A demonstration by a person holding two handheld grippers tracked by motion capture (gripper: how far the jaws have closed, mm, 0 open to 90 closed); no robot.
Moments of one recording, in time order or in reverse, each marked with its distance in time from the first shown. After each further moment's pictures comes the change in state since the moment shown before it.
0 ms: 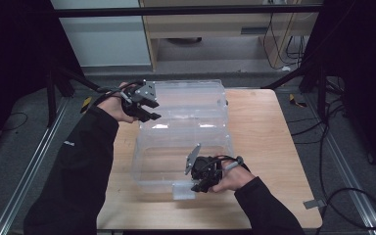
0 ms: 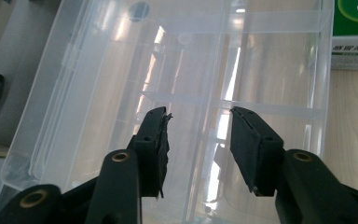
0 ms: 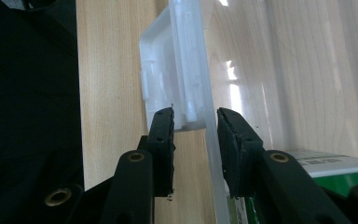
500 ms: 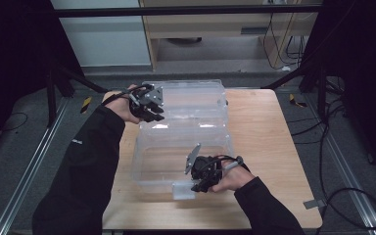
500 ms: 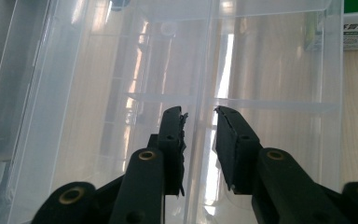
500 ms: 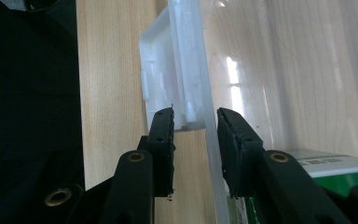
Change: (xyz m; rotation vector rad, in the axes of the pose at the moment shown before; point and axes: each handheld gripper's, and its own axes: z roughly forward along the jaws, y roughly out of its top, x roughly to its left) left arm 0.003 0.004 0.021 0.055 -0.044 0.060; right arm 0.000 0.000 0.000 0.003 0.000 0.007
